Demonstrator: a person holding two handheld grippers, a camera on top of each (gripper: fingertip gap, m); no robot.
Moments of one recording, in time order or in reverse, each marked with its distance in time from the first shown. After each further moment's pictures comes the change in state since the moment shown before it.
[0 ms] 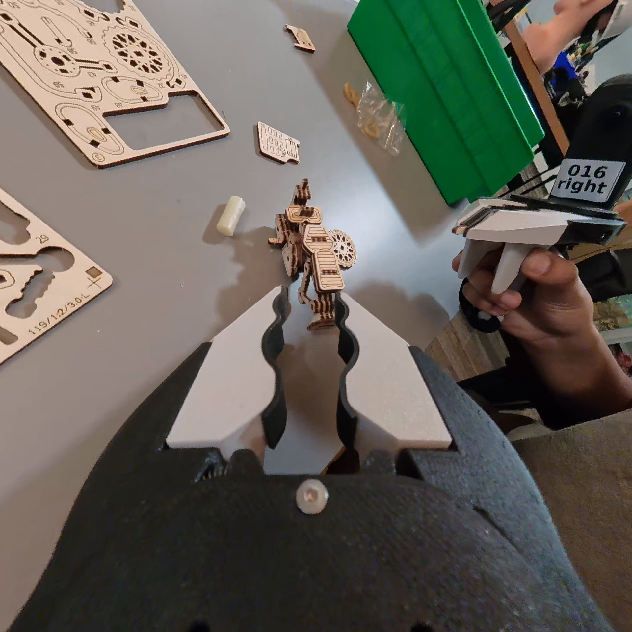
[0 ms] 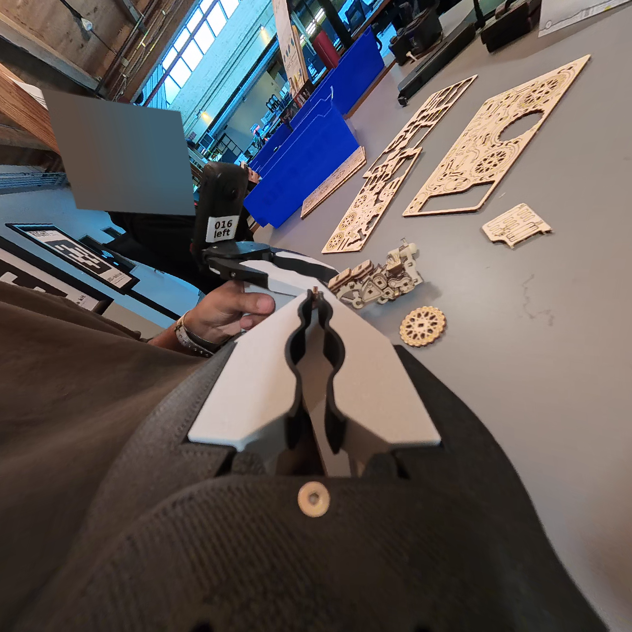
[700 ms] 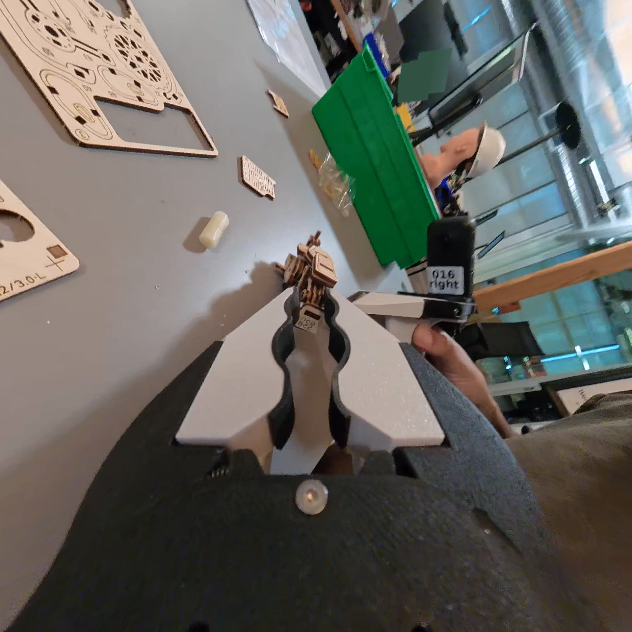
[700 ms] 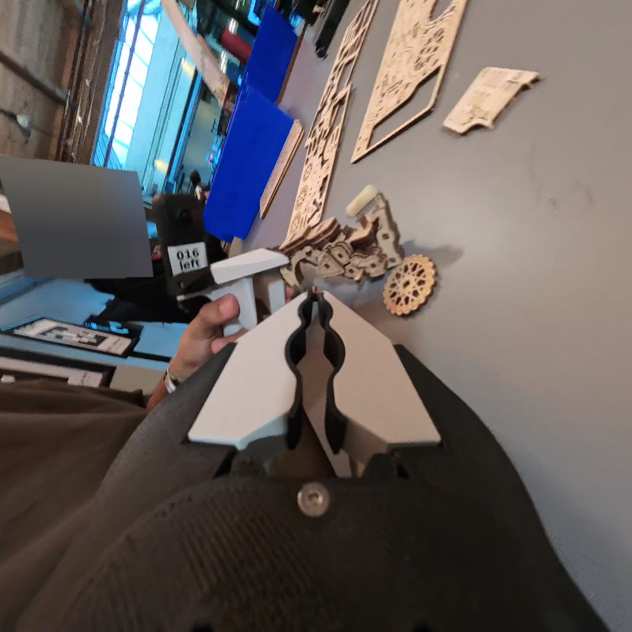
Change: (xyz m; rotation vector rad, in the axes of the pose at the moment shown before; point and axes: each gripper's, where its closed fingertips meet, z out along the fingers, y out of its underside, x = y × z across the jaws) left arm 0.009 -0.016 -0.001 0.175 0.198 -0.240; right arm 0.028 0.035 0.034 -0.003 0.145 0.309
